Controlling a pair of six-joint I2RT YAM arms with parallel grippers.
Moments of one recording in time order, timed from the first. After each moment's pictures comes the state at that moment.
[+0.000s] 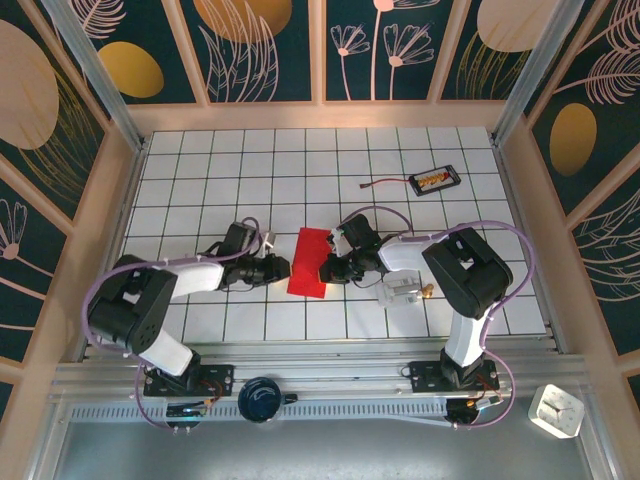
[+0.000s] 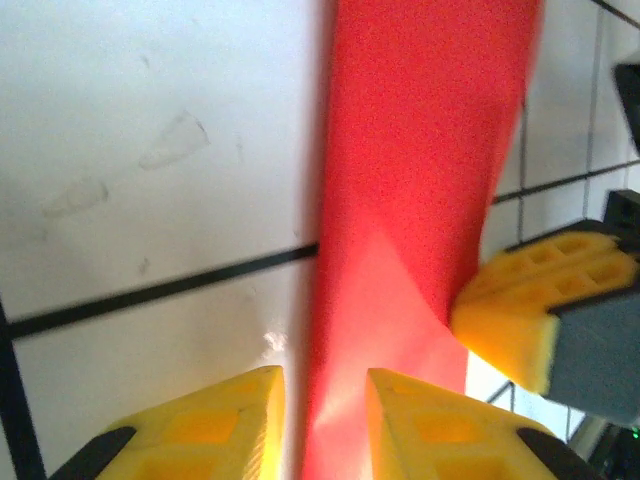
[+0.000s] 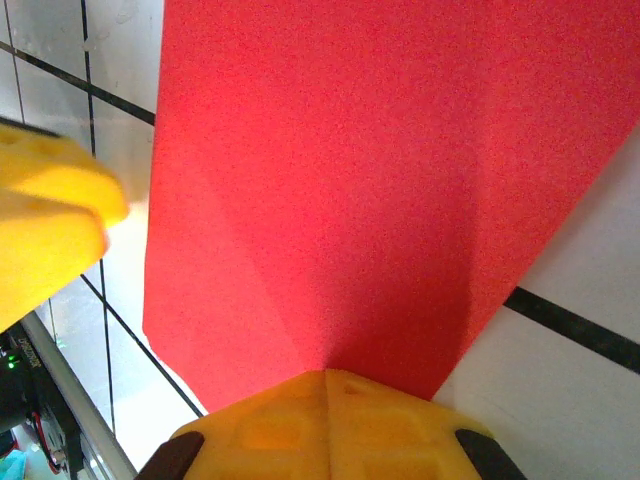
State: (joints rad) left arm -0.45 1.54 0.57 0.04 0.53 -0.66; right arm 0.68 1.83 0.87 -0.10 -0.56 0.57
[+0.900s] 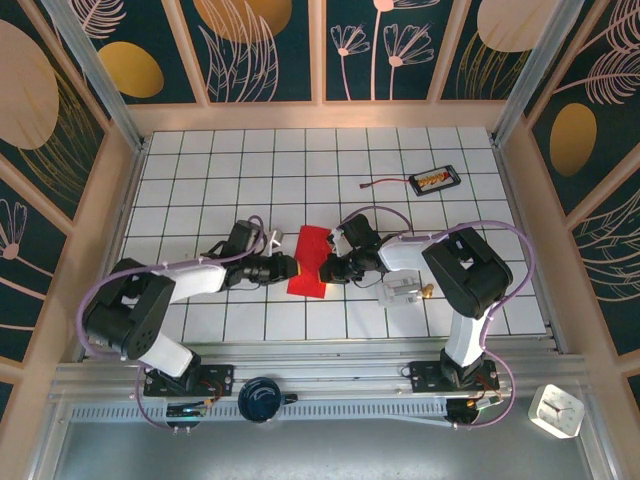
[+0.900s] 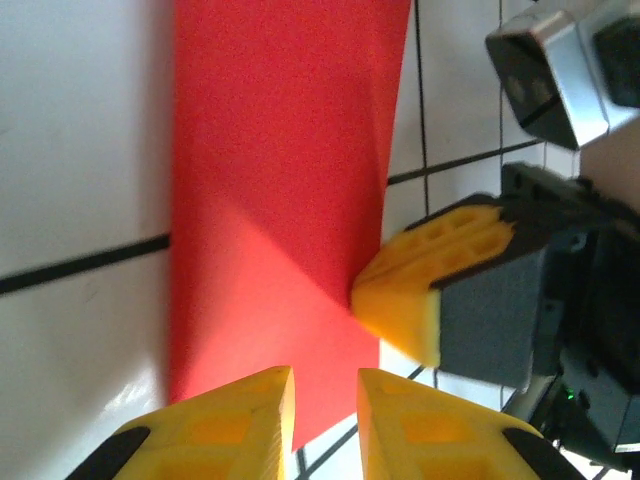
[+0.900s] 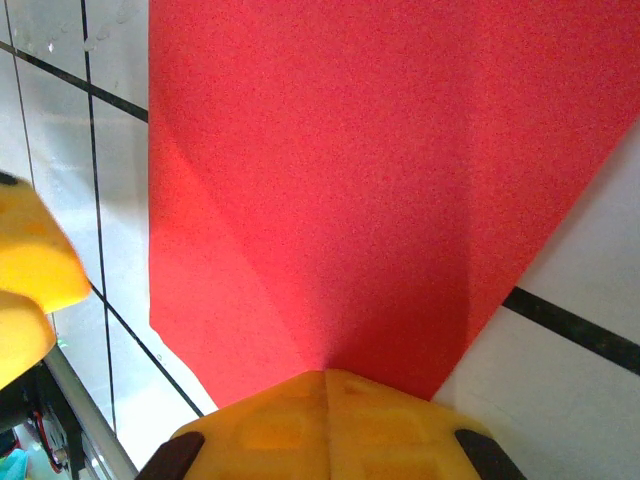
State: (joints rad) left arm -0.49 1.57 0.61 0.09 0.60 -0.71; right arm 0.68 1.83 0.87 -0.10 -0.57 0.57
